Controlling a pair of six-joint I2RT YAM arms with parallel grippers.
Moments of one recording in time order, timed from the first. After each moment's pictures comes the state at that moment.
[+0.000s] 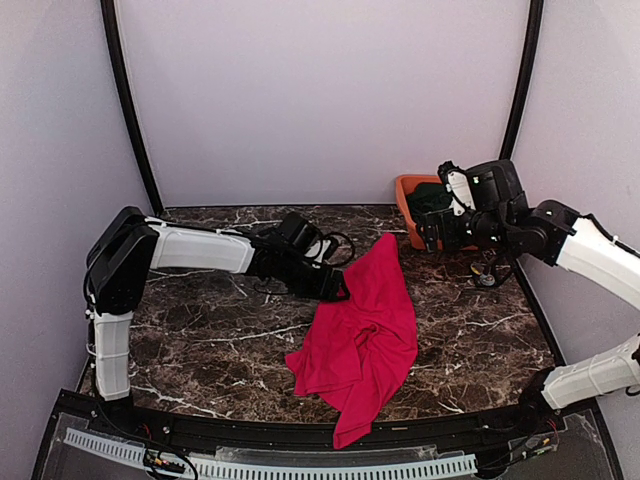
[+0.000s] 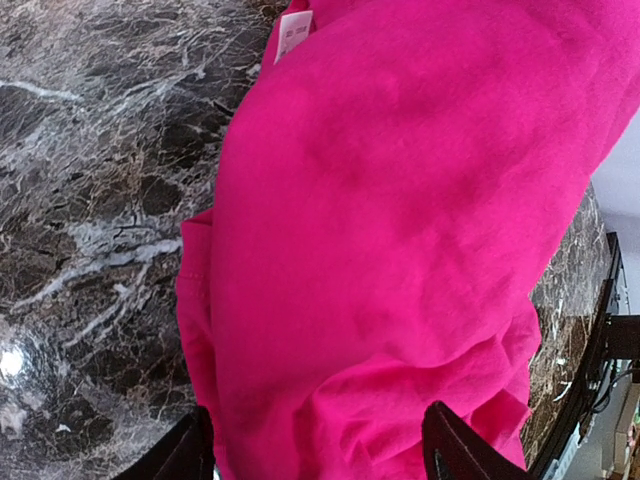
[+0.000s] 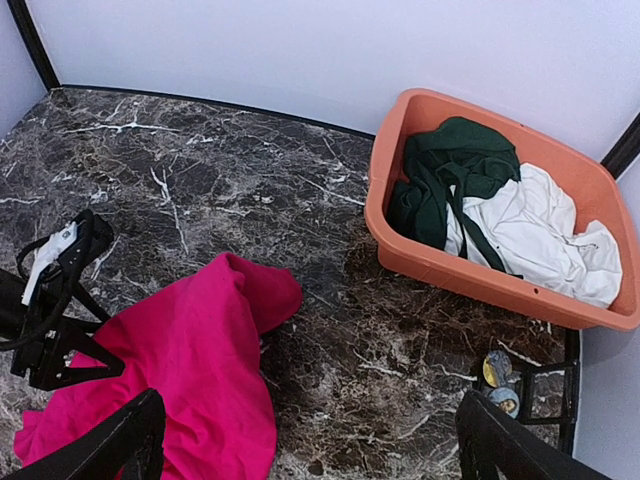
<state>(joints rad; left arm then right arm) -0.81 2.06 1.45 -0.27 0.30 -0.46 0.68 1.17 1.13 -0.57 0.34 0.16</state>
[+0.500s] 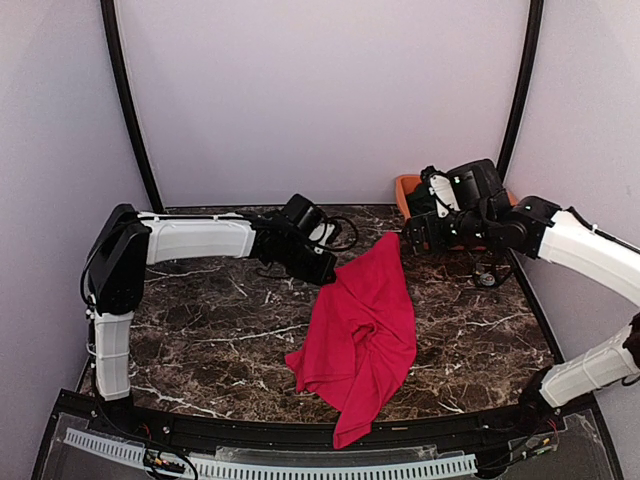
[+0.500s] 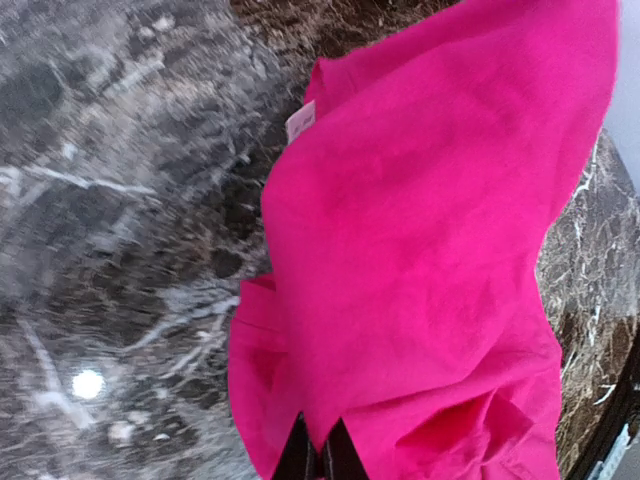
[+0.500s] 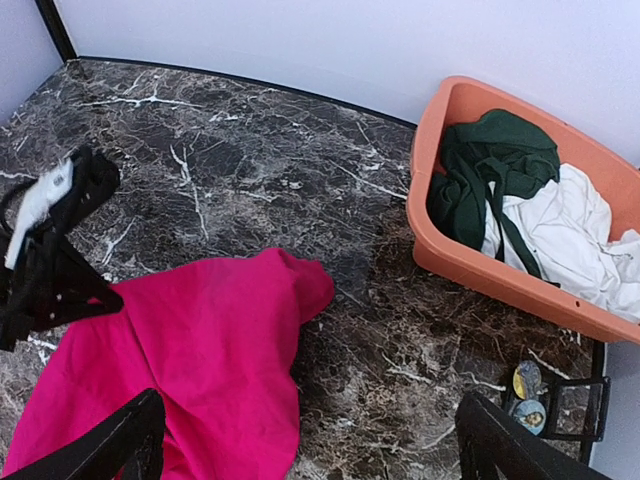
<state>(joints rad) -0.81 2.06 1.59 -0.44 0.17 -0.33 0.68 1.27 1.16 -0.54 0.27 0.15</state>
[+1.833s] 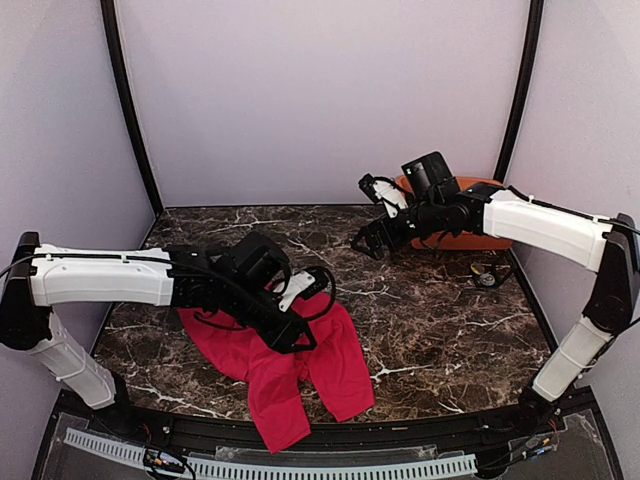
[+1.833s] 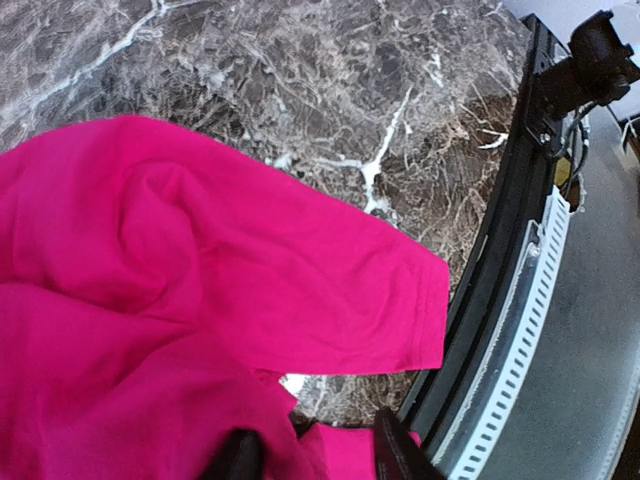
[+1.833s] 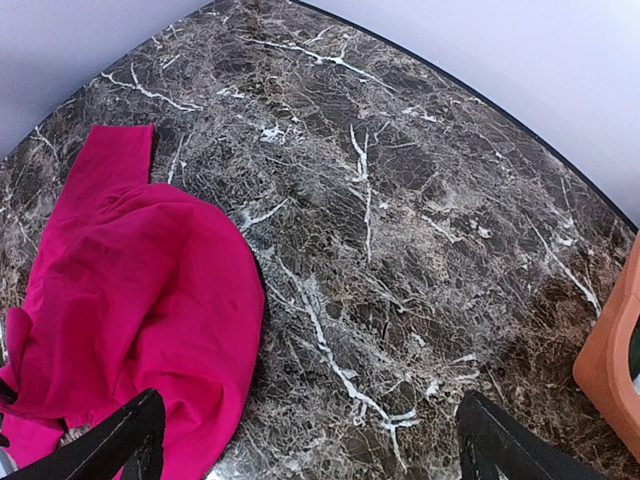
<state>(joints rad) -1.04 1.53 1.10 -0.53 0.25 -0.24 0.67 1.61 1.36 -0.47 -0.19 -0.06</state>
